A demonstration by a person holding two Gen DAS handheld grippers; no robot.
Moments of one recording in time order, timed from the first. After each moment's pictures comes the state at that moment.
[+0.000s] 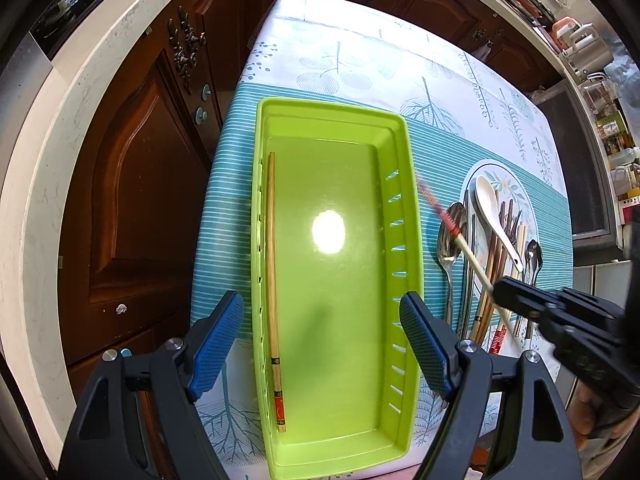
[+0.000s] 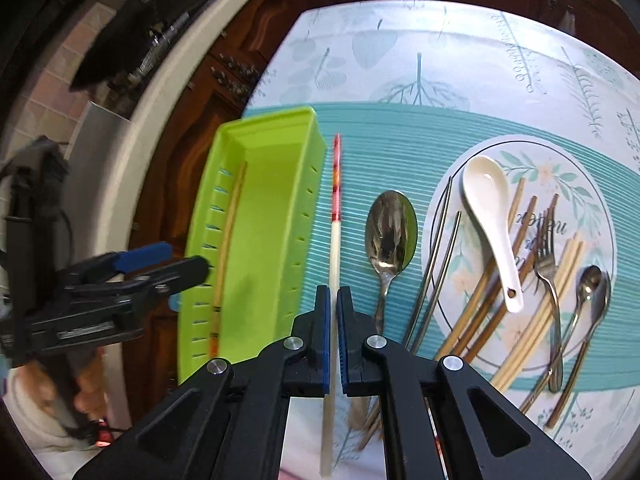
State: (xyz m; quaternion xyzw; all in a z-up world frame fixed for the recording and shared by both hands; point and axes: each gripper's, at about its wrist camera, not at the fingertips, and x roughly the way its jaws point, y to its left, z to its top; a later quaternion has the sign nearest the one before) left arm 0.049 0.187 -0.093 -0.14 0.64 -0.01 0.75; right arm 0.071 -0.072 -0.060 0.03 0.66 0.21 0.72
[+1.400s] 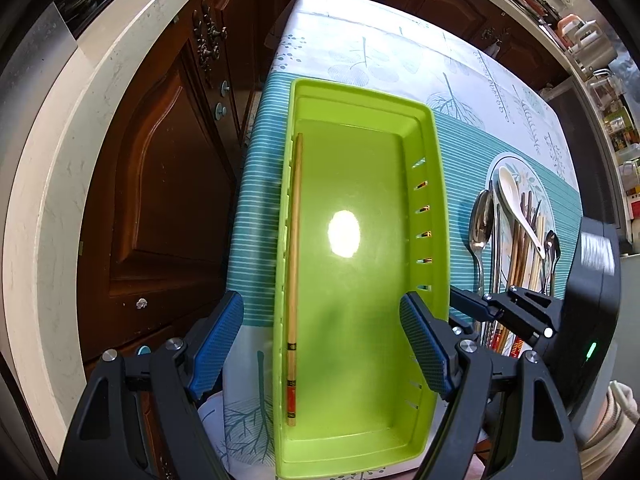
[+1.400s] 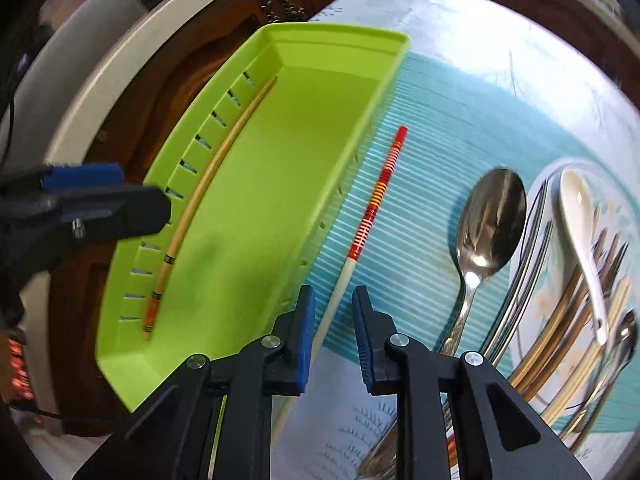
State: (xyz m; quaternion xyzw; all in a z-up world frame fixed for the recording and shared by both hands) left arm 0.031 0.213 -0.105 -0.13 0.64 0.00 0.76; right arm 0.038 0.038 -0.149 -0.14 0.64 0.24 0.72
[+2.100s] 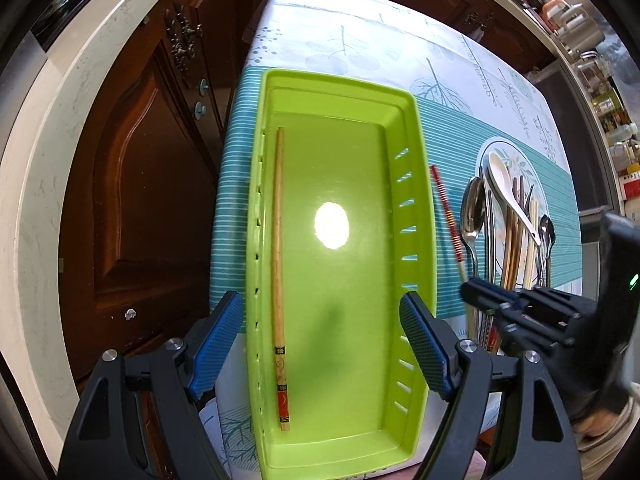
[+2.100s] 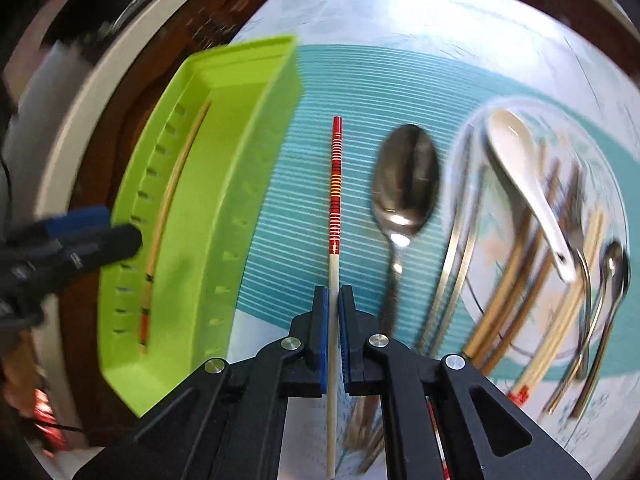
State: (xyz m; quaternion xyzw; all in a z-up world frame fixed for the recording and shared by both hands) left arm 0.038 0.202 -0.114 -0.12 0.65 -0.03 0.75; right arm 0.050 -0.019 -0.146 -0.02 0.67 0.16 0.72
